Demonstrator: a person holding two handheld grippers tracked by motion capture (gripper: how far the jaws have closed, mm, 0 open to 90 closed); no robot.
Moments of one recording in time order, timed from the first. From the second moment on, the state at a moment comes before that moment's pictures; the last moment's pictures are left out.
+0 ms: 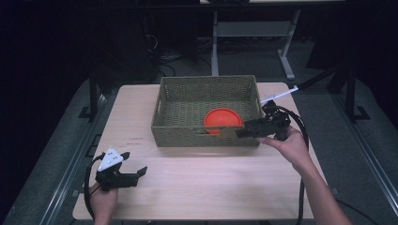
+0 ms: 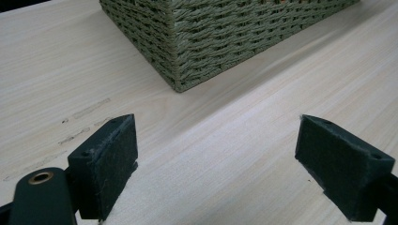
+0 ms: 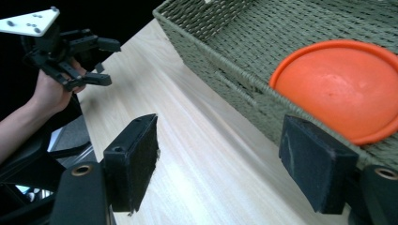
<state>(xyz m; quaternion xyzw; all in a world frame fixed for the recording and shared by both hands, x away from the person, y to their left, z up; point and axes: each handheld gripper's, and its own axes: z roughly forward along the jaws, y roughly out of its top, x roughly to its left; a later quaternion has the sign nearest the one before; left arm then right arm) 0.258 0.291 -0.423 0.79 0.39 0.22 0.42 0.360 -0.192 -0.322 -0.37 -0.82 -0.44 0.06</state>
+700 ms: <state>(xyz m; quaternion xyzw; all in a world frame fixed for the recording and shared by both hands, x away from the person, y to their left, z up) 0.257 0.291 -0.423 0.79 0.39 0.22 0.42 0.329 -0.226 -0.346 -0.38 -0.80 -0.45 0.05</state>
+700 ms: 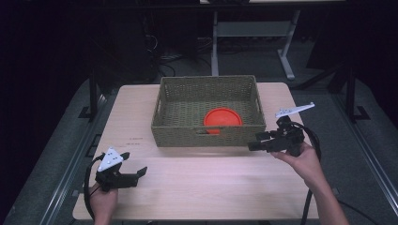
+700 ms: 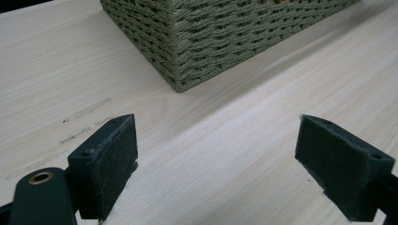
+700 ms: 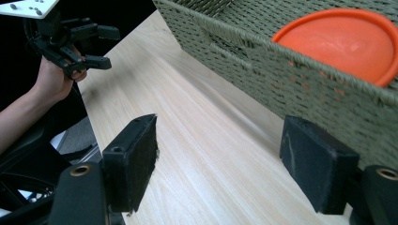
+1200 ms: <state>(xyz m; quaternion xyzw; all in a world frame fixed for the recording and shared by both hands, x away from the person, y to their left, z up) 0.256 0.289 -0.424 0.79 0.39 0.22 0.41 0.314 -0.257 -0.379 -0.42 -0.79 -0.44 0.06</state>
